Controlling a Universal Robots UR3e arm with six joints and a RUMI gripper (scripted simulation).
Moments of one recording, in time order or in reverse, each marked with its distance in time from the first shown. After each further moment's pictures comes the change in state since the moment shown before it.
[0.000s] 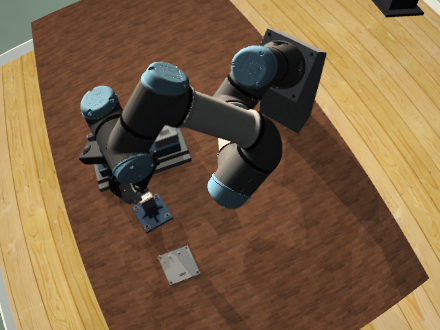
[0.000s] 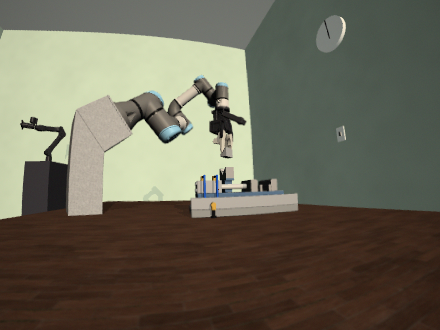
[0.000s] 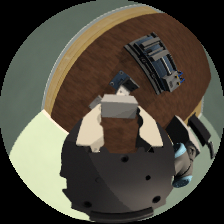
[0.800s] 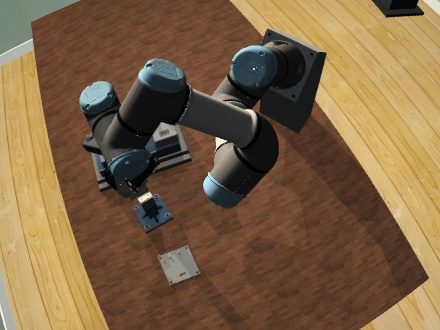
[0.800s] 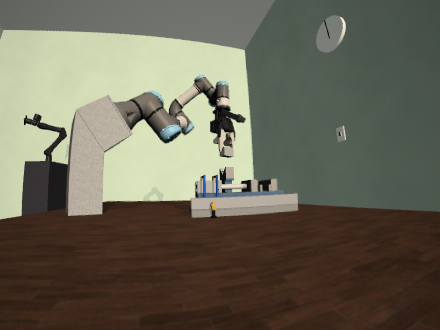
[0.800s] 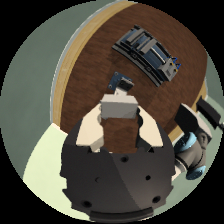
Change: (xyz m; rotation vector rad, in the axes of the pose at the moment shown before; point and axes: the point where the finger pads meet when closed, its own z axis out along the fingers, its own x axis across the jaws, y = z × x) arm 0.010 -0.006 -0.001 0.000 -0.003 0.234
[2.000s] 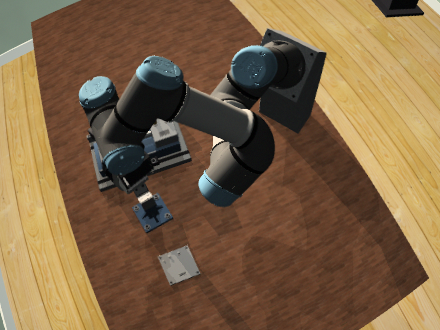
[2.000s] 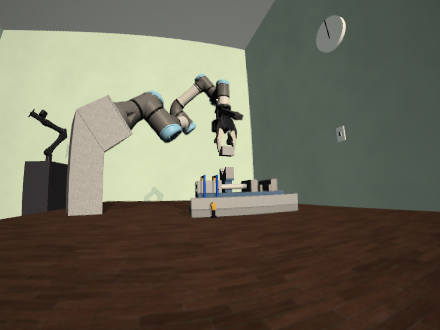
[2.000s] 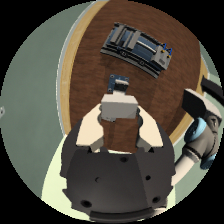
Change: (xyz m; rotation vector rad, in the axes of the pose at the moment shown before) arm 0.009 -0.008 -0.001 -0.001 -0.005 0.254
